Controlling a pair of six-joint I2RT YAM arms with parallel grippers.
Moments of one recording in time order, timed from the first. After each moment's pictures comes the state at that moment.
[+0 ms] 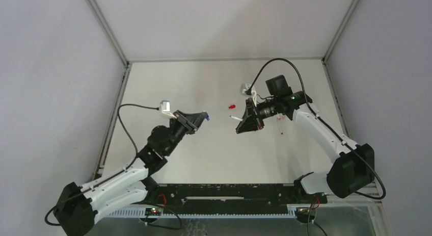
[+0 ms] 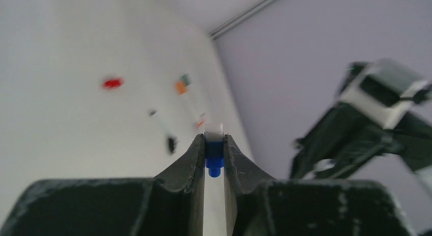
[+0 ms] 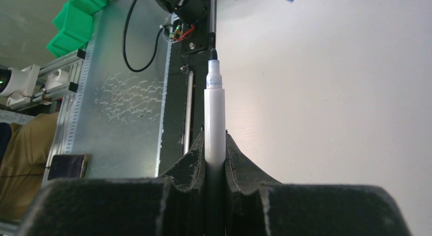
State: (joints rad) left arm -0.73 0.85 0.39 0.39 -0.20 -0.98; right arm 0.42 1.37 1.17 -0.75 -1.18 -0.41
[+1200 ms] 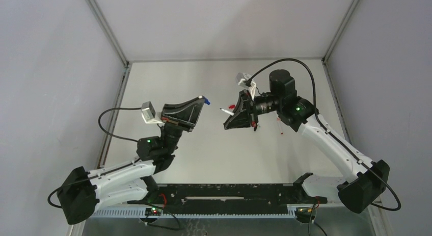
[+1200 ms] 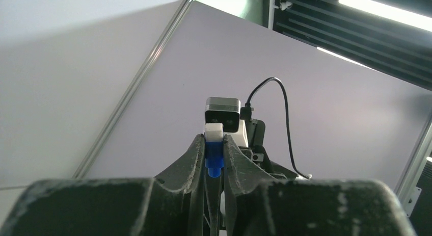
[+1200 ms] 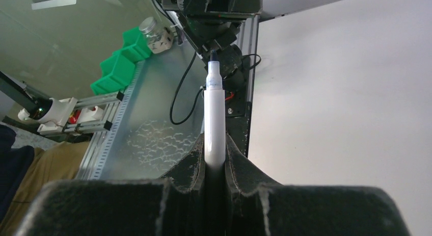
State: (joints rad) left arm -0.89 0.97 0.43 1.38 -0.13 -0.68; right arm 0.58 1.21 1.19 -0.26 -1.18 0.15
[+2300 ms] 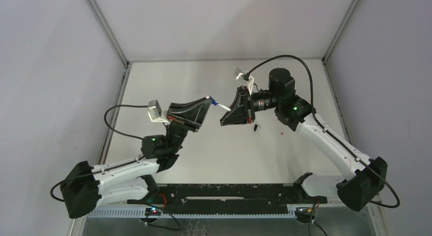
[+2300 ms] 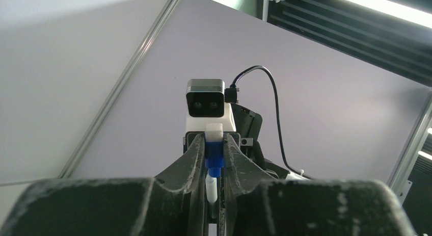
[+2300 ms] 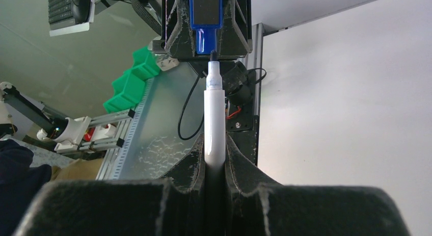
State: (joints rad) left arm -0.95 1.04 0.49 1.38 -0.13 -0.66; right arm 0.61 1.23 1.19 -0.09 -1.16 0.35
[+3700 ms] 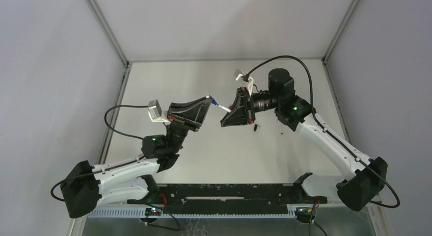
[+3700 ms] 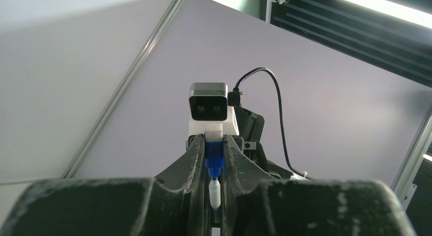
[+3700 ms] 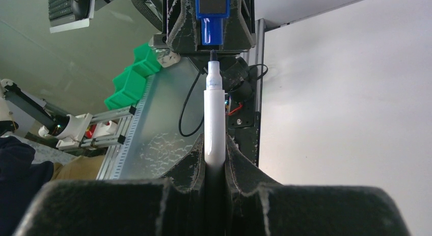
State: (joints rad) left arm -0.95 1.04 0.49 1.39 -0.15 -0.66; right arm 0.61 1.23 1.19 -0.12 -1.17 0.33
